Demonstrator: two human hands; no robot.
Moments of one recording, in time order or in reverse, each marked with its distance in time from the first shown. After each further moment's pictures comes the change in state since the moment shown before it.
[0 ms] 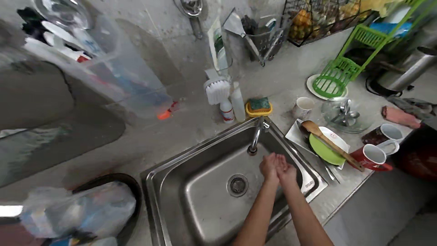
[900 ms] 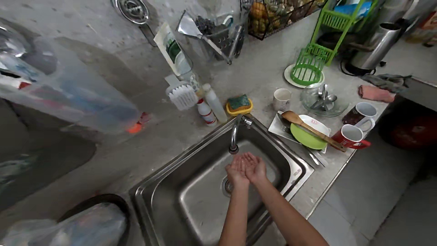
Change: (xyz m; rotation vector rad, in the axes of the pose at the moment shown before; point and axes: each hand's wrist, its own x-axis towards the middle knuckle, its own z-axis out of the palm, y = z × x) left_hand -0.011 0.024 -0.051 -0.288 0.177 0.087; right_hand -0.013 0.048 0.007 0.073 -0.238 0.252
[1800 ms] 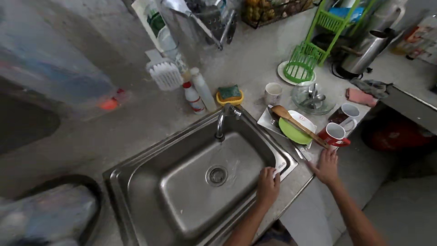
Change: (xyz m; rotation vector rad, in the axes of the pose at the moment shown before) left_hand -0.065 -0.134 -0.035 1.407 -0.715 0.650; right_hand -0.036 -0.280 -0.217 -2.239 0.399 -0.889
